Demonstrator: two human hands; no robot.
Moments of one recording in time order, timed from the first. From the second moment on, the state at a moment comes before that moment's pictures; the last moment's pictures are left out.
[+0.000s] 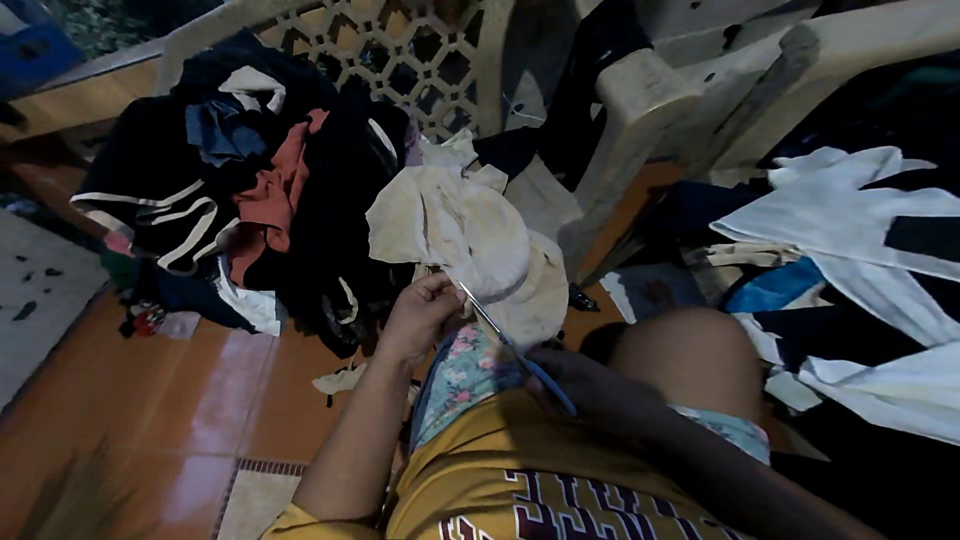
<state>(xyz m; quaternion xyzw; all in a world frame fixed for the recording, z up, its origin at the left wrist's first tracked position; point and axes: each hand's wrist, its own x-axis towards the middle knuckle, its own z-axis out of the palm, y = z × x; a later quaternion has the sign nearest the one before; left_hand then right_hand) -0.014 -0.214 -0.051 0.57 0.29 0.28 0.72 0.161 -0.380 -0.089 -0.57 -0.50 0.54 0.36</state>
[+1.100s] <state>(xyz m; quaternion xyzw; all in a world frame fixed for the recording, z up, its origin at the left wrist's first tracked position) -0.015 -0.209 -0.062 0.57 0.20 0.27 0.75 0.159 -0.367 -0.082 -0.52 -0.46 0.59 0.41</state>
